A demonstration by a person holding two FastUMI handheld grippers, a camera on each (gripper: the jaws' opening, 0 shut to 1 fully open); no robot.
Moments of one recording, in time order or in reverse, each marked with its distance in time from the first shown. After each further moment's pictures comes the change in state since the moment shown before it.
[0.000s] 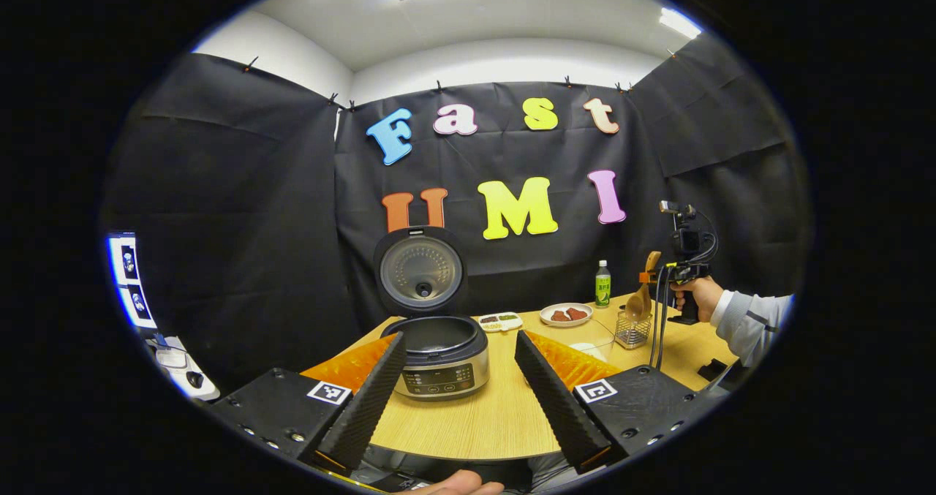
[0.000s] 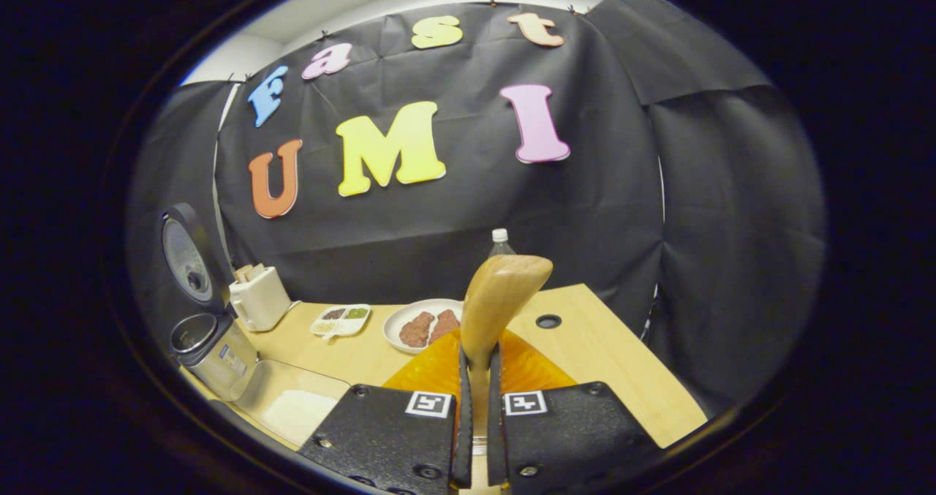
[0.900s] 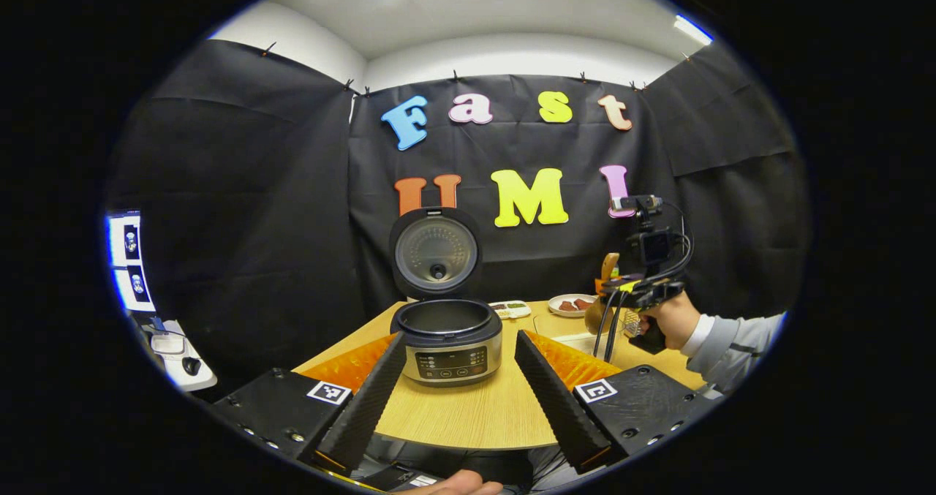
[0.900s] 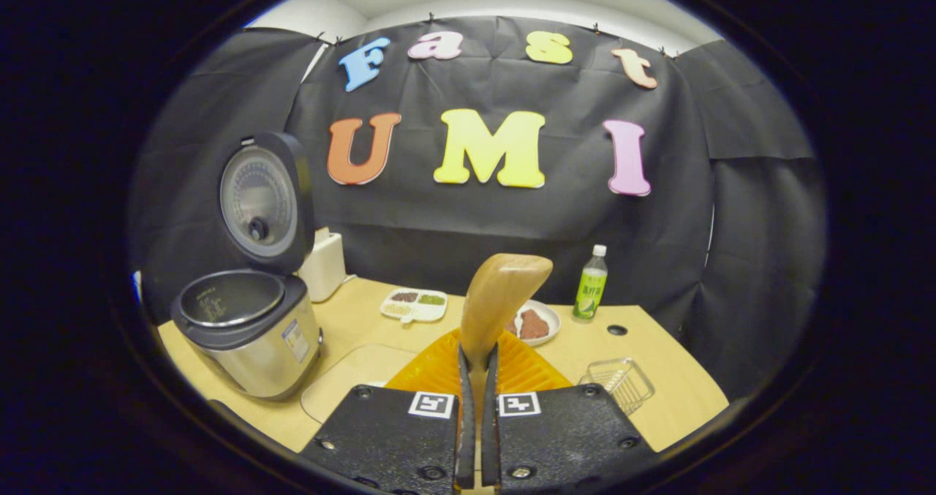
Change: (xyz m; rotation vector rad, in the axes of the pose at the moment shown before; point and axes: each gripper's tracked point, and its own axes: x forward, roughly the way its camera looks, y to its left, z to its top) left arm -0.005 0.031 -0.029 -0.050 0.047 0.030; right arm -0.024 0.182 -0.082 -0.223 0.009 0.067
